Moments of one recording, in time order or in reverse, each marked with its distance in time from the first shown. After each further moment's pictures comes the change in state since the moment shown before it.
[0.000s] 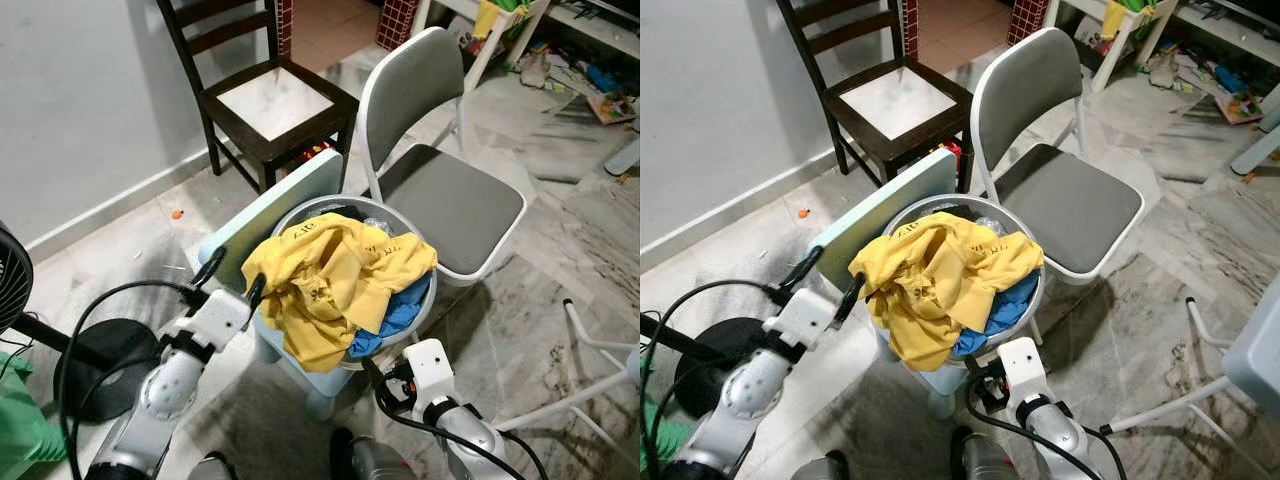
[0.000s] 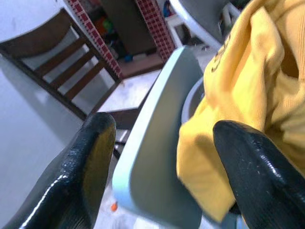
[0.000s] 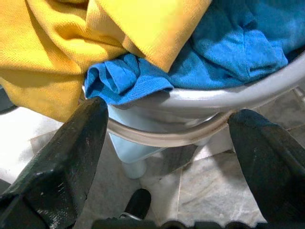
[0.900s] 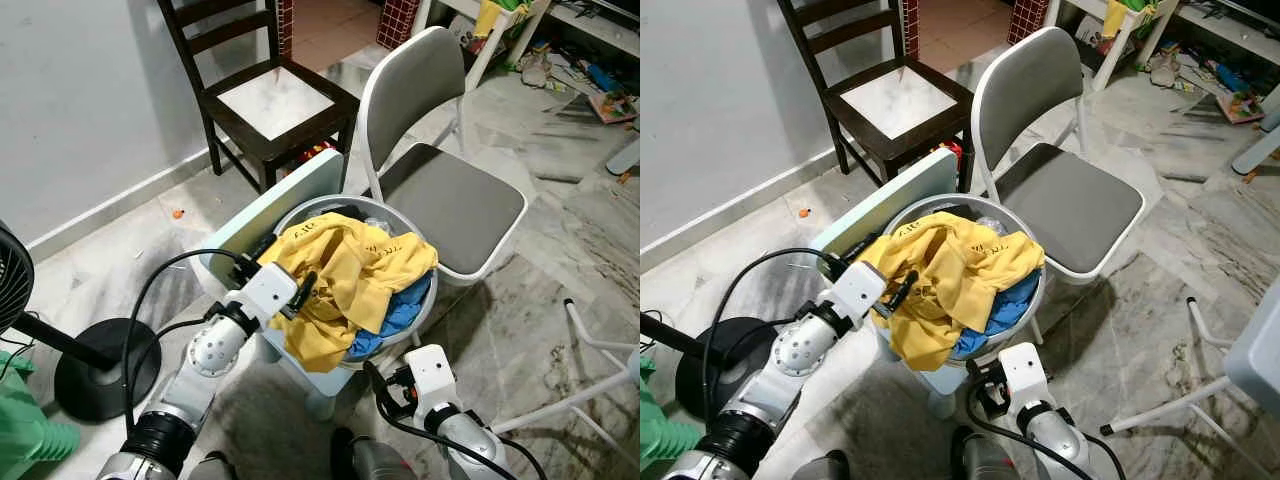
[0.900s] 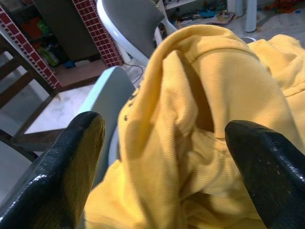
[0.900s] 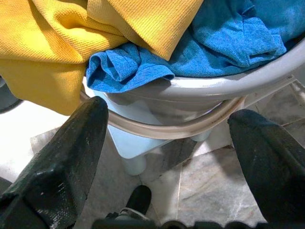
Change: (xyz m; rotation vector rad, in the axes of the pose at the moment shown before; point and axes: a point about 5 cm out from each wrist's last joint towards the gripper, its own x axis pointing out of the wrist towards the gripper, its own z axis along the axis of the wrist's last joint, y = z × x) left arm 0.054 -0.040 0.023 -0.095 -0.034 -0.252; right arm -0.006 0.003 -0.006 0.010 0.010 -0.017
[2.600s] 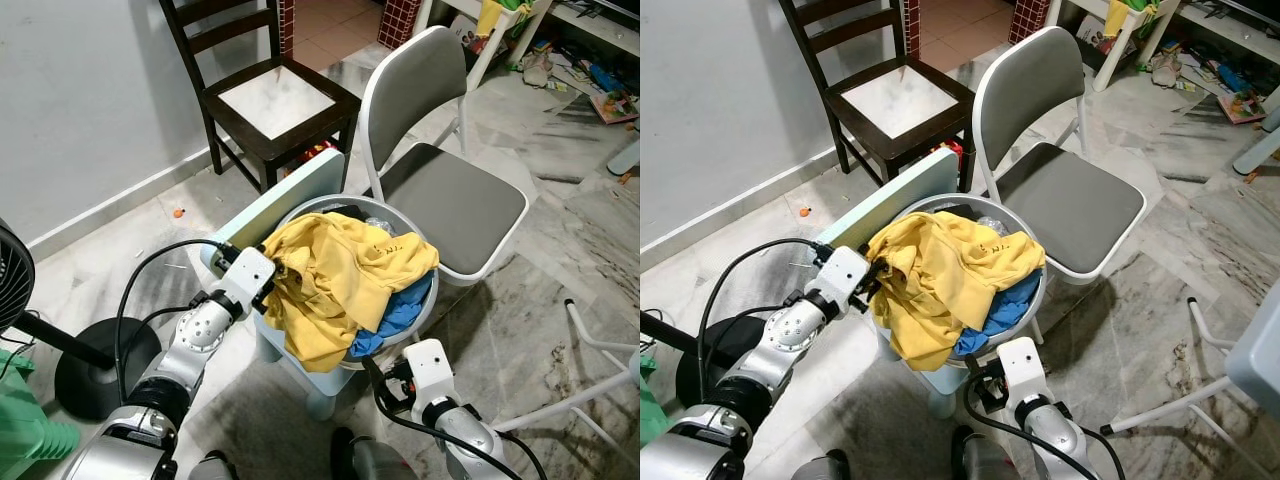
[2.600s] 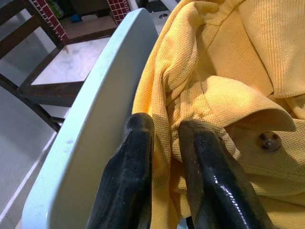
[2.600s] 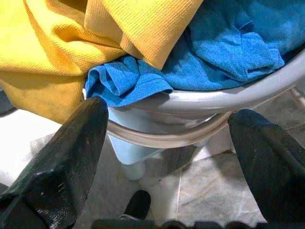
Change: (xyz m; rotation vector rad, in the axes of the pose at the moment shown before) left arm 0.009 0.035 -0.032 -0.064 0.170 0.060; right arm 0.003 -0.001 0.006 0.002 -0.019 0.011
